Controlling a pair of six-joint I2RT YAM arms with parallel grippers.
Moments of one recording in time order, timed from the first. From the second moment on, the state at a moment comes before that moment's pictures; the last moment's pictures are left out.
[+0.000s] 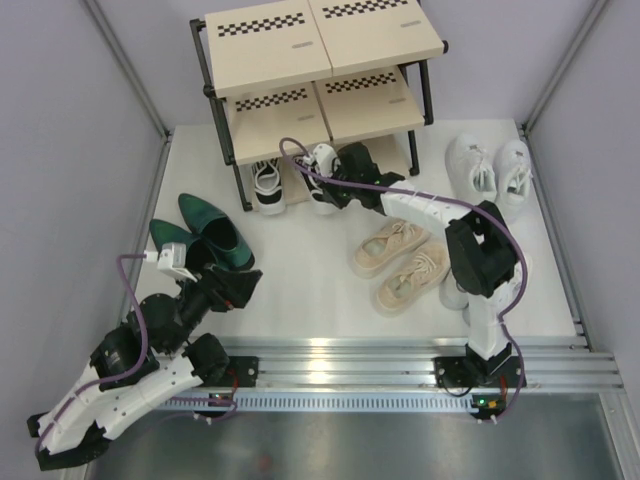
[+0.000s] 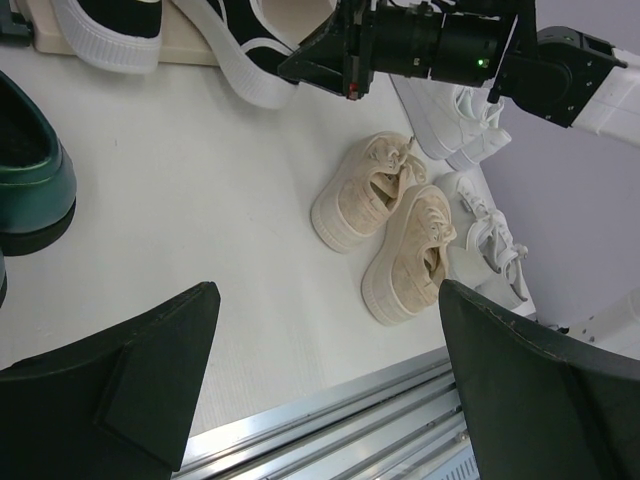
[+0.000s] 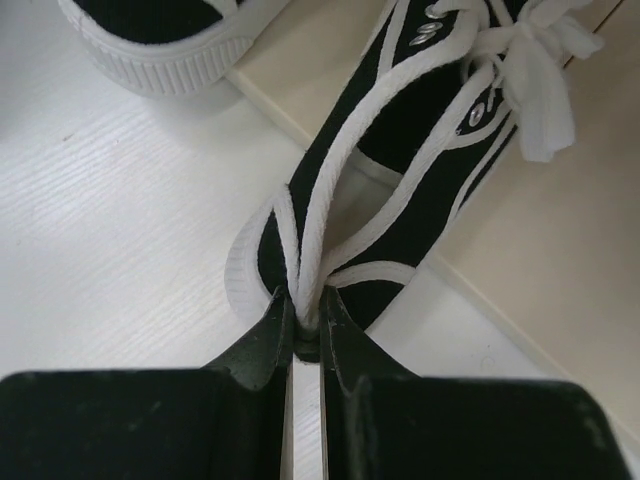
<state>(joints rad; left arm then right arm) -0.94 0.13 0.67 -0.73 -0.46 -0.78 0.66 1.99 1.50 -0.16 -0.19 -0.28</state>
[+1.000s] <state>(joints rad) -0.94 0.13 0.69 -0.73 -0.47 -0.77 0.73 2.08 1.70 -0.10 0.05 -0.26</state>
